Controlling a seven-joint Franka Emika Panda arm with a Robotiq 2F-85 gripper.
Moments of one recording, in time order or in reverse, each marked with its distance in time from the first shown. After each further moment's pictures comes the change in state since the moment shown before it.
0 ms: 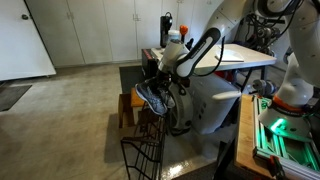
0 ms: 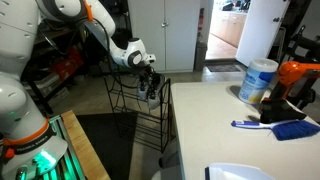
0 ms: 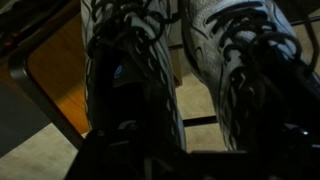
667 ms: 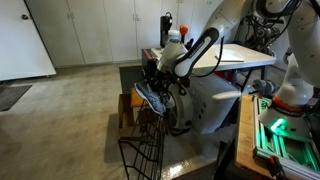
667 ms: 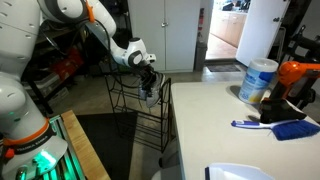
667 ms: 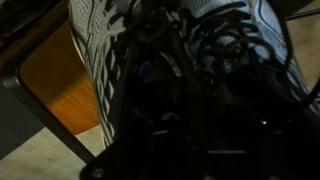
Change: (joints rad) arm -0.015 0.014 0.024 0.025 0.028 0.000 -0.001
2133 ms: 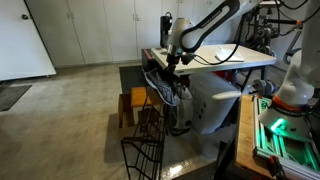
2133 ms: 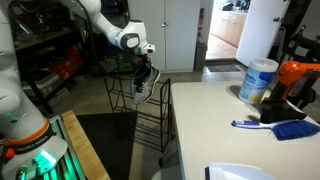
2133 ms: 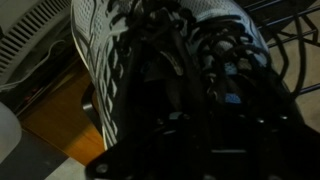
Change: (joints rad) arm -0.108 -0.309 0.059 -0.141 0.165 -0.374 -0.096
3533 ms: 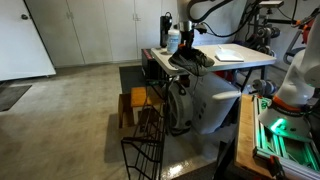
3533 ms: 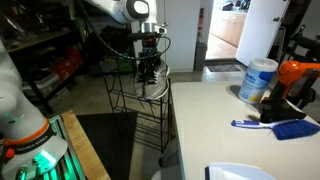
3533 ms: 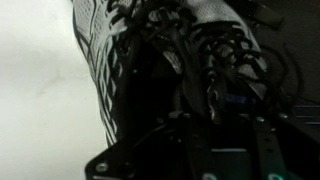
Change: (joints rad) arm -0.066 -0.156 -0.111 0.168 -0.316 -0.629 -0.296
